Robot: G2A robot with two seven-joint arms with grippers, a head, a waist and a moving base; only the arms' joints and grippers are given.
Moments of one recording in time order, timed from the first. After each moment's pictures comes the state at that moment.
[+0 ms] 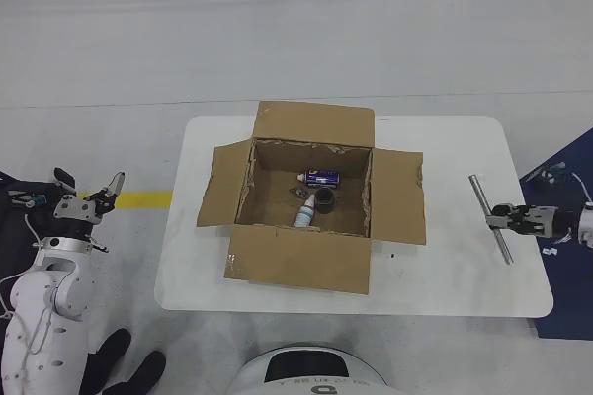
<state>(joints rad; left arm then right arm) 1.68 -1.19 -1.91 -1.62 1.19 -0.34 0.17 -1.23 -0.38 1.17 -1.14 0.03 -0.93 0.83</state>
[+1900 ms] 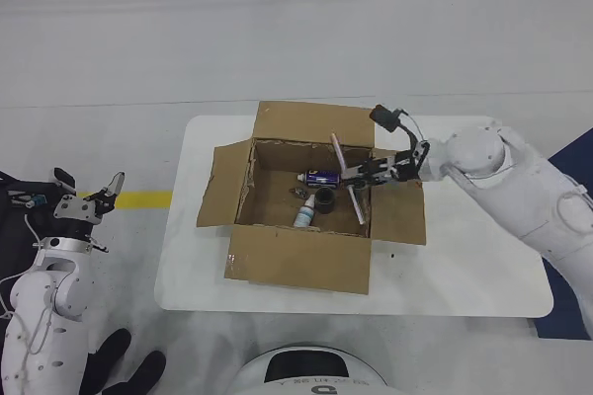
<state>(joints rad) 1.68 -1.19 -1.91 -1.62 1.19 -0.34 0.17 -0.55 -0.82 0.51 -1.41 0.31 0.08 0.95</state>
